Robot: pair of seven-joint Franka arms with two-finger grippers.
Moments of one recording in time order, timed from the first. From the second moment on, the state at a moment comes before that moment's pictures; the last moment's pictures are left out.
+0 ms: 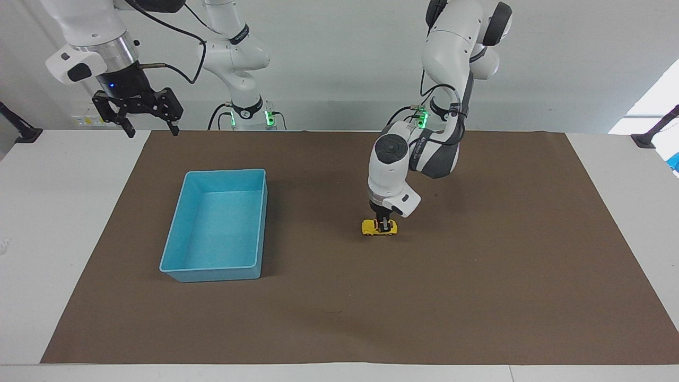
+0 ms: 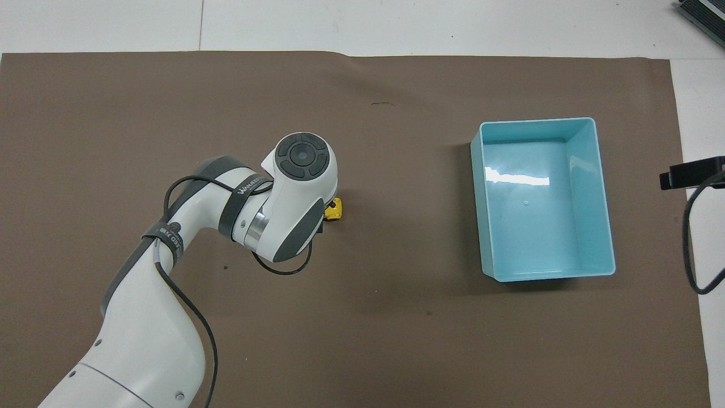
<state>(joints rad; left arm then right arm) -0.54 0.46 -0.04 -1.70 0.04 2.11 -2.16 0.06 -0.03 -0.13 -1.53 0.01 1.57 -0.10</state>
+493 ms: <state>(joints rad) -0.51 0.44 -0.03 -1.73 0.06 2.09 -2.13 0.06 -0.03 -0.13 -1.53 0.01 1.57 -0.10</state>
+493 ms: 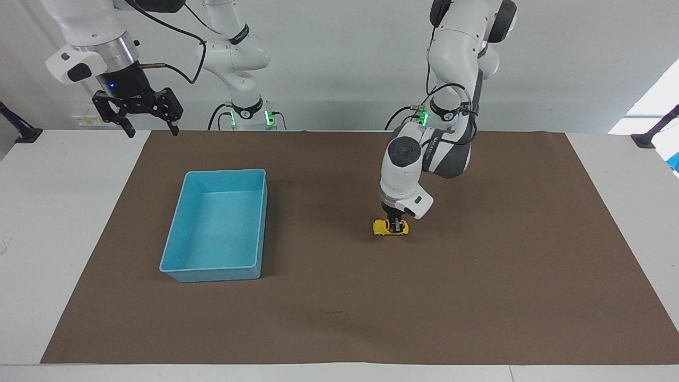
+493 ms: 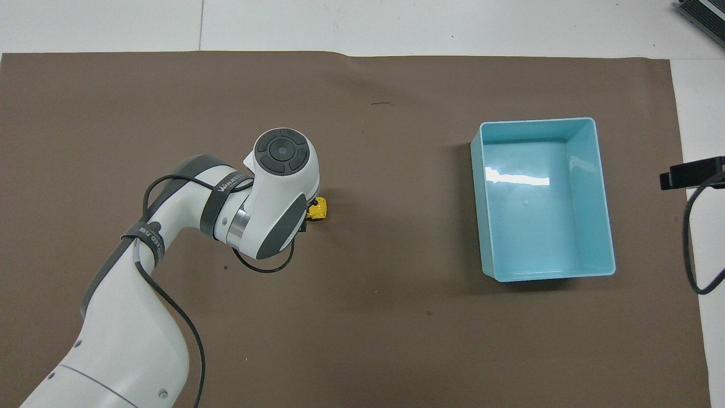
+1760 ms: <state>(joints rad) -0.46 0.29 -0.02 -1.72 0.08 1.97 -1.93 0.07 -0.03 -0.13 -1.53 0.01 1.56 -0.10</state>
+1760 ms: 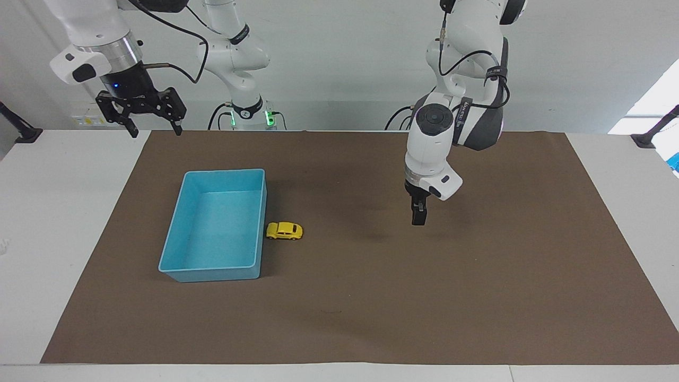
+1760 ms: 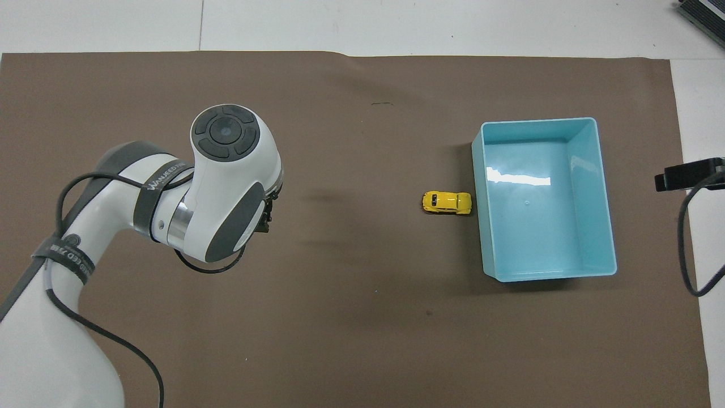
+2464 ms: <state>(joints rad) -0.36 0.18 -0.02 -1.64 0.08 1.94 -1.54 0.09 -0.03 -0.09 -1.53 0.02 1.54 -0.21</state>
